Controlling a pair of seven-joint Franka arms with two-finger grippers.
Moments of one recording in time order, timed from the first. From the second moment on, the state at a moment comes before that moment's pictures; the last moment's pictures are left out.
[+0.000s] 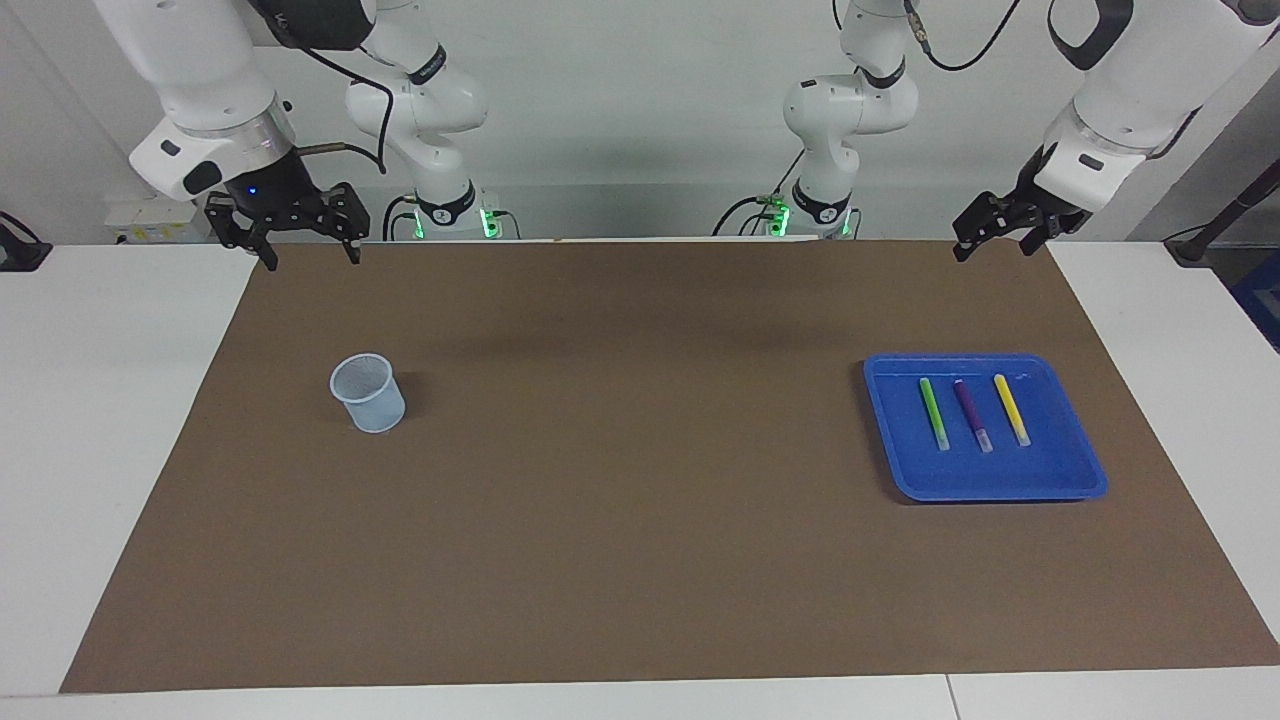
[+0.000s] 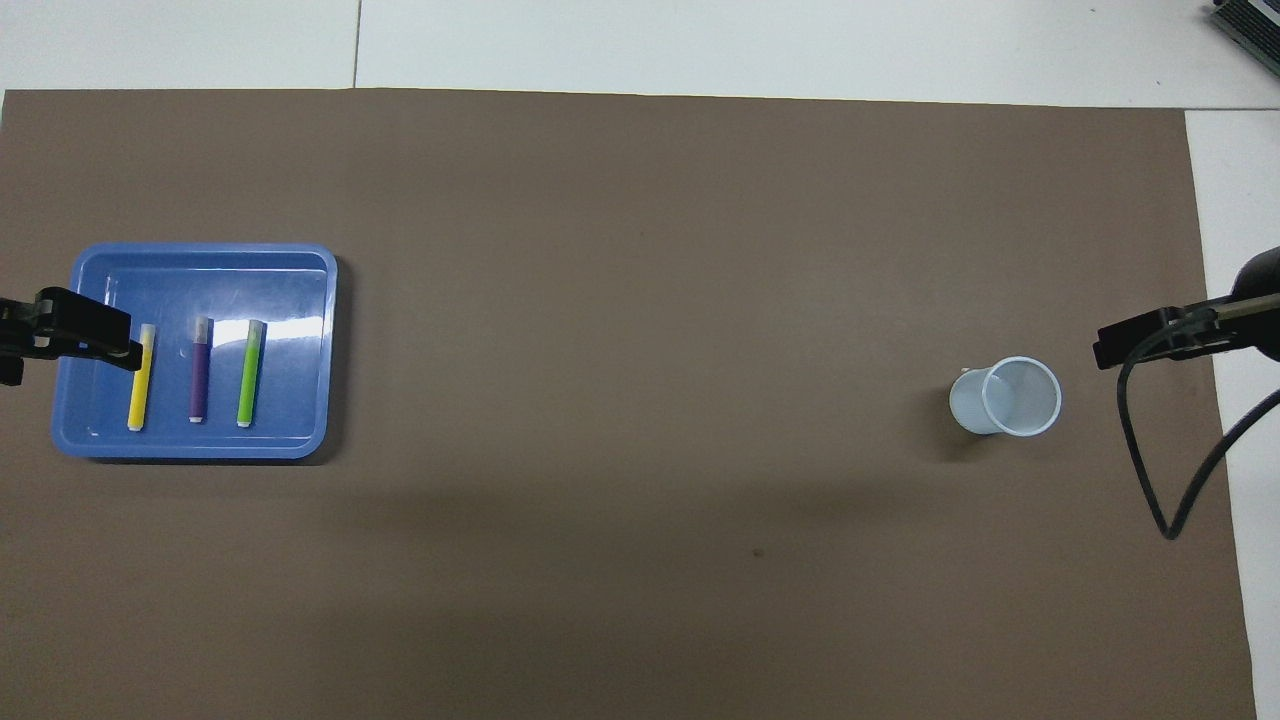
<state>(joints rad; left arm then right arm) 0.01 0.00 -0.03 -1.53 -0.04 1.41 -0.07 0.07 -0.02 -0.05 -1.56 -0.03 1.50 -0.09</state>
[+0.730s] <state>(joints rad) 0.01 0.00 -0.02 -1.53 -0.04 1.41 -0.07 0.07 -0.02 -0.05 -1.56 -0.03 1.50 -0.09</state>
